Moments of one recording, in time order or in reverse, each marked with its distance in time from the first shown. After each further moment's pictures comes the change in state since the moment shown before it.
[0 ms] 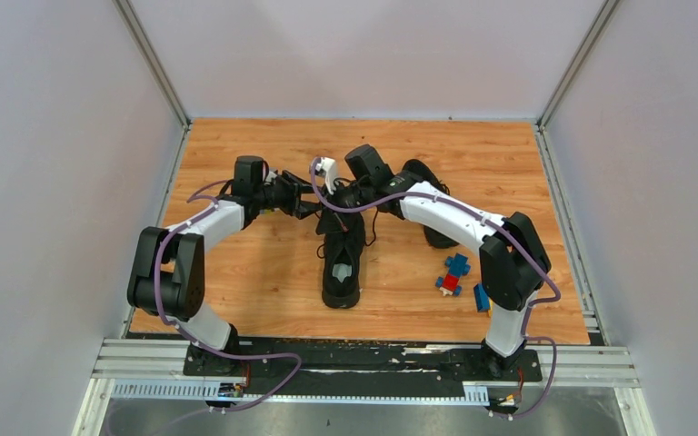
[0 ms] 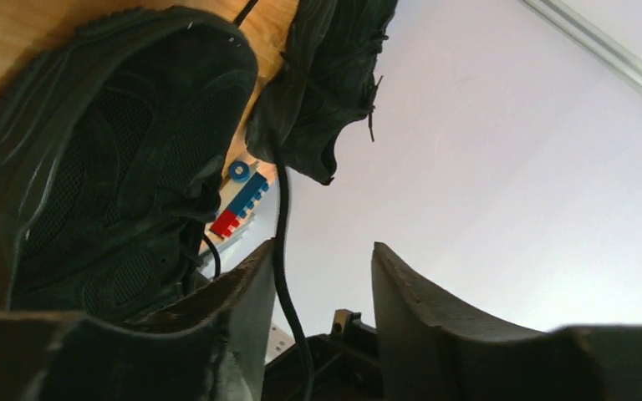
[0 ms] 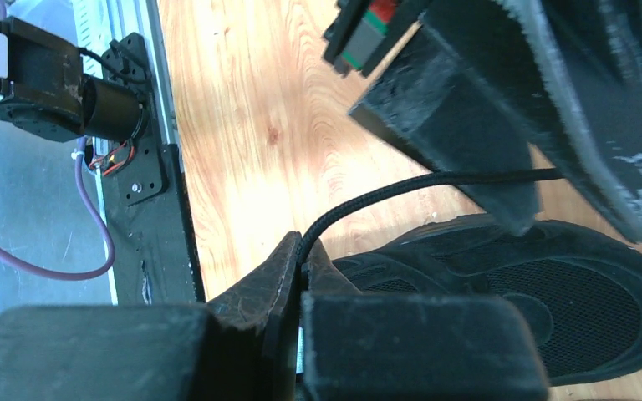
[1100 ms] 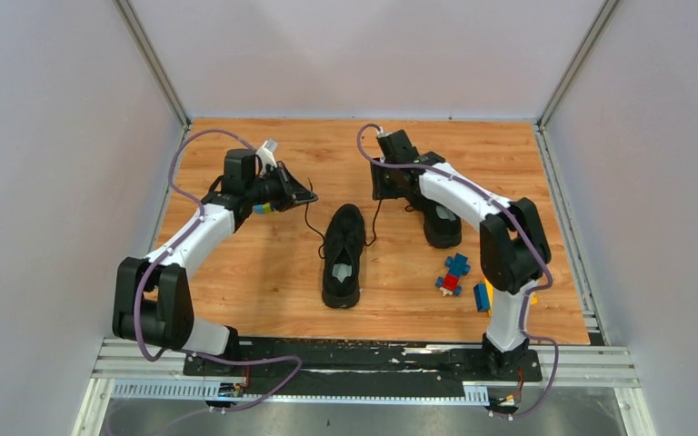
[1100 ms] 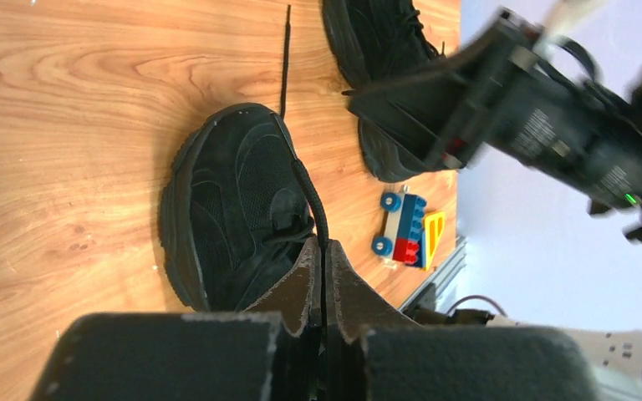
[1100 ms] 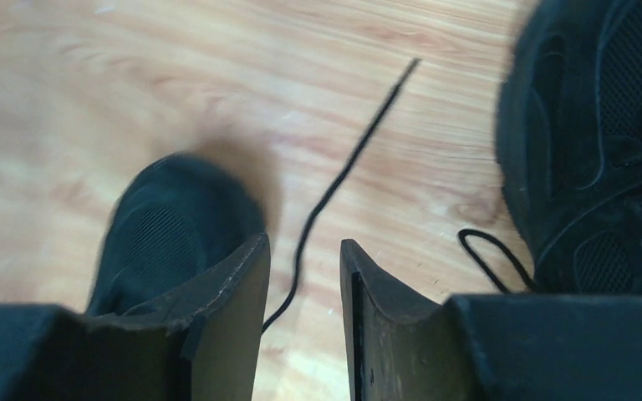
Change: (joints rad) left arm -0.010 -0.168 0.034 -0.117 -0.144 0.746; right arm -0.207 0.019 0.027 -0.168 0.630 0.312
